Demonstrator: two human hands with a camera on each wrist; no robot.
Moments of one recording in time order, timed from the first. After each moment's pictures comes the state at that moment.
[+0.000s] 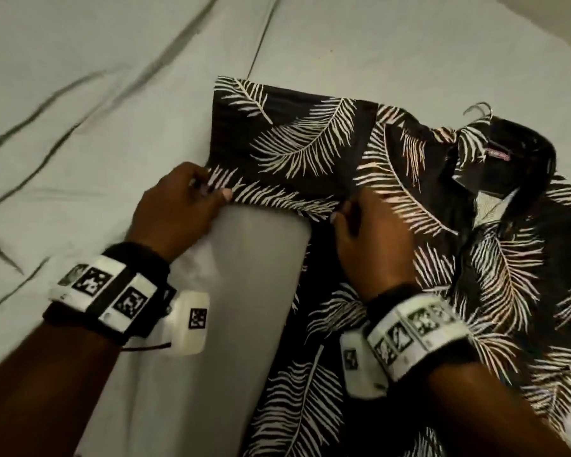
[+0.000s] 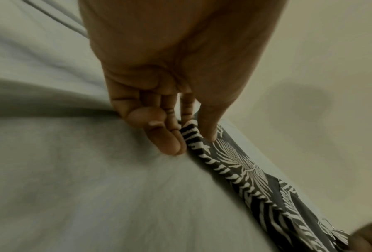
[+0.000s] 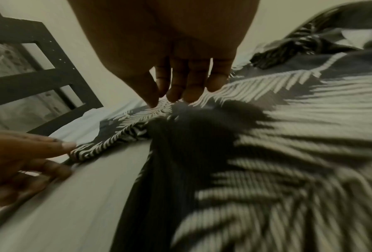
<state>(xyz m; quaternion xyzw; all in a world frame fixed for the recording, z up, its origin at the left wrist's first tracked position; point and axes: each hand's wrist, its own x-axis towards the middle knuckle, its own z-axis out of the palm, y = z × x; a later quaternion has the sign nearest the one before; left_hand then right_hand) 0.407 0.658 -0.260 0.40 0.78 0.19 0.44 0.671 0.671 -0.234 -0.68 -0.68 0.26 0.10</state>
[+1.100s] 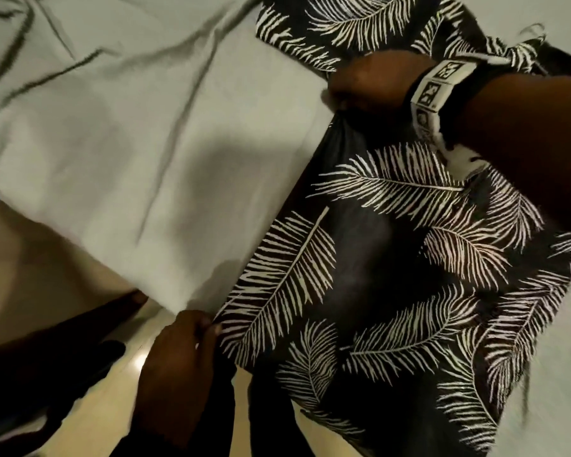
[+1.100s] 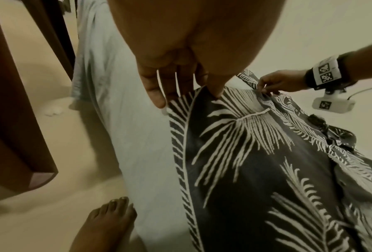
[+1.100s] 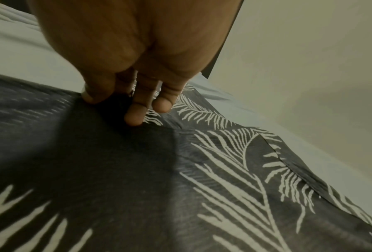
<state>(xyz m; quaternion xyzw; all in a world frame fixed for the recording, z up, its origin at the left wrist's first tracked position) 0.555 0.255 -0.227 0.34 0.86 0.17 0.34 0.643 0.703 -0.221 -0.14 -0.95 0.07 -0.26</state>
